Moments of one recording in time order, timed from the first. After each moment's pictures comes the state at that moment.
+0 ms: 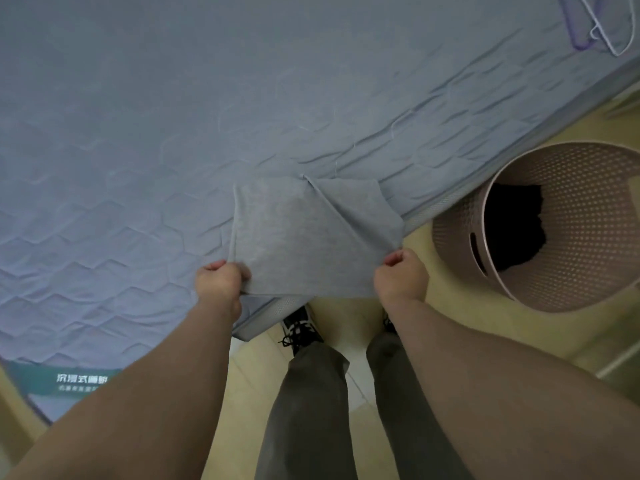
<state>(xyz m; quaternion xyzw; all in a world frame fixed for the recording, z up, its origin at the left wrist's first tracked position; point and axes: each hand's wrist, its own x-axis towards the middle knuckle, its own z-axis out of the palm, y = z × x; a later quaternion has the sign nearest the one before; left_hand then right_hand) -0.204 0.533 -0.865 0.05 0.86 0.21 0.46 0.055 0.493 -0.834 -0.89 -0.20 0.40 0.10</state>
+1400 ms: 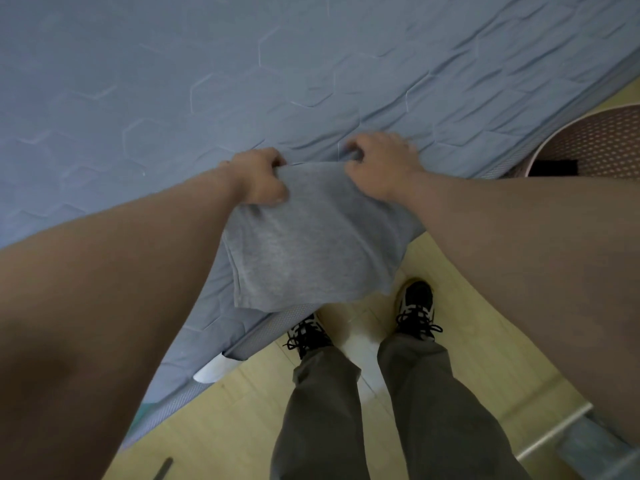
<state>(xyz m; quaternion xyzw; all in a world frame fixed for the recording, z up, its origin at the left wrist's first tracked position) -0.144 0.706 -0.894 0.66 0.60 -0.25 0.38 0.078 0.660 -0.906 -0.71 -0.61 0.35 -0.06</state>
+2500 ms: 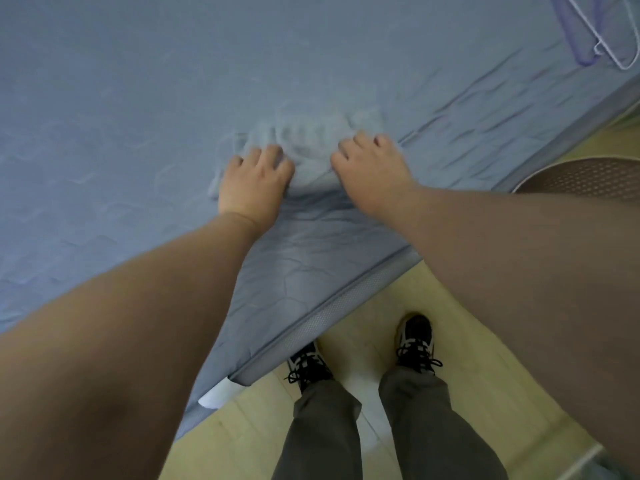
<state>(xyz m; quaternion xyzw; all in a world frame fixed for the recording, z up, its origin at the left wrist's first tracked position) -0.148 0.696 -0.843 0.87 0.48 -0.06 0.00 0.062 0.682 -0.842 -0.55 -0.83 -0.02 -0.07</state>
